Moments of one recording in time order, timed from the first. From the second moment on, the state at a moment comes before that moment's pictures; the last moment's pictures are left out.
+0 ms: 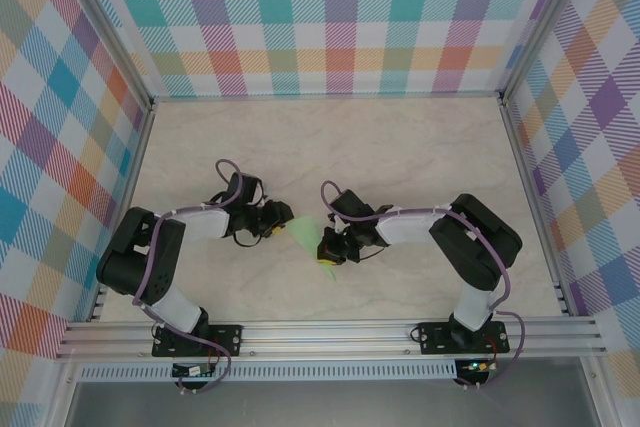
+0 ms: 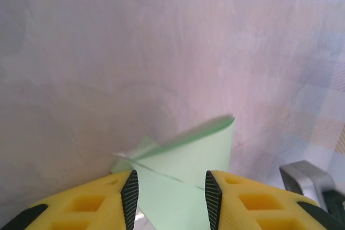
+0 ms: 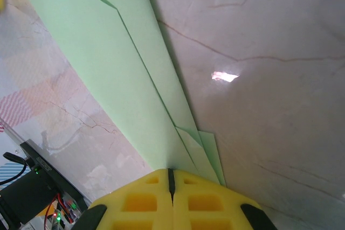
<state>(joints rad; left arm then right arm) -0.33 1.60 0.68 -0.04 0.47 -0.85 0.83 1.78 0.86 -0.18 -0.51 0.99</state>
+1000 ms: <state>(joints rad) -0.51 1.63 0.67 0.09 0.53 -0.96 0.84 1.77 0.88 -0.21 -0.46 0.99</state>
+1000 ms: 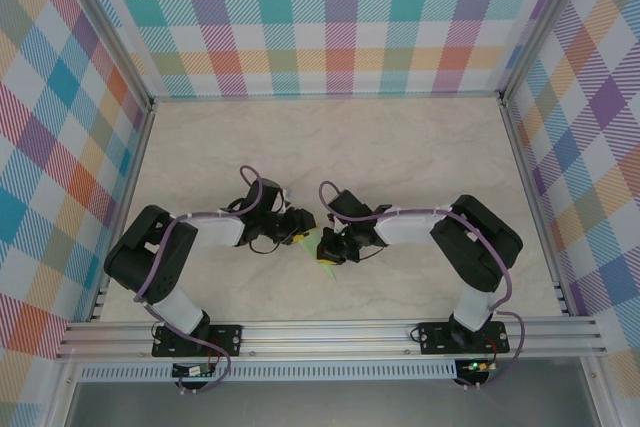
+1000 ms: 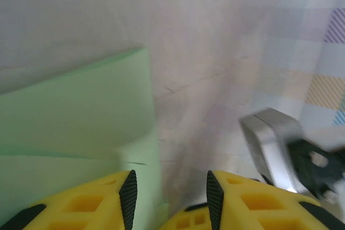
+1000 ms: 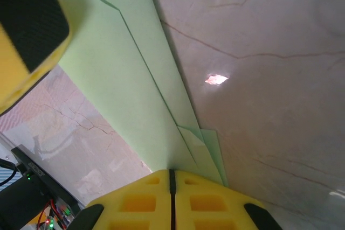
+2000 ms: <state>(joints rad) -0.51 1.68 0.74 -0.02 0.45 -0.95 0.87 1.64 0.65 0.00 -0.50 0.98</state>
